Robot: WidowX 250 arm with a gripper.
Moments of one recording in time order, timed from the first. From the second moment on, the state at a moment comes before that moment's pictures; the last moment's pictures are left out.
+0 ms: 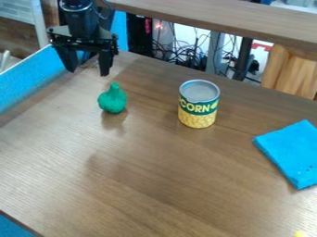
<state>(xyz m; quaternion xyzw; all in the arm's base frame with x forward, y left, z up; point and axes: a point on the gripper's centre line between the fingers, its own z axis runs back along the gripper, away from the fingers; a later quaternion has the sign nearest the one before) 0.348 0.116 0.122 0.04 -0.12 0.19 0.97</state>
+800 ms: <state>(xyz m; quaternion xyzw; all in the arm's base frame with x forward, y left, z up) 0.355 0.117 0.084 0.04 -0.10 0.15 0.98</state>
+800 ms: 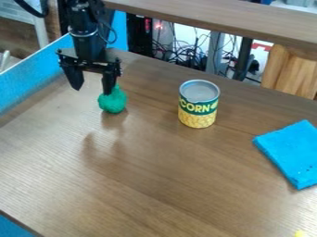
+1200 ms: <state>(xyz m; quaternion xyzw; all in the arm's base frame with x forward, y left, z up) 0.359 0.115 0.070 0.03 -0.09 0.14 0.99</state>
